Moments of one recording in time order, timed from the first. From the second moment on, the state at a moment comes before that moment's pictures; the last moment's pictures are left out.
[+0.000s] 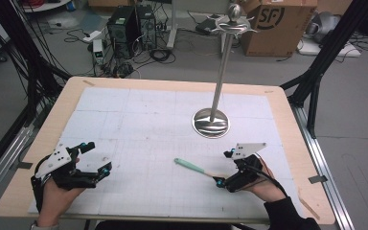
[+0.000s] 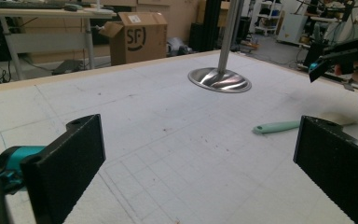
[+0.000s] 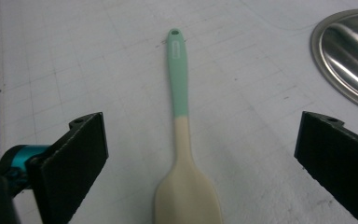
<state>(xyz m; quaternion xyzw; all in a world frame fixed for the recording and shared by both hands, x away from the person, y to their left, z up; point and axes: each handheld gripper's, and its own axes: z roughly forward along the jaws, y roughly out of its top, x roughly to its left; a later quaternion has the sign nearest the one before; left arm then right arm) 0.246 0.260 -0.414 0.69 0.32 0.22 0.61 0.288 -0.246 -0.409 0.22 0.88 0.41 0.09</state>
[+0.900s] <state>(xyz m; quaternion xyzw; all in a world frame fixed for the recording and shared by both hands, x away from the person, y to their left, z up) 0.245 0.259 -0.414 0.69 0.32 0.22 0.61 0.317 -0.201 -0.414 0.20 0.93 0.29 0.04</state>
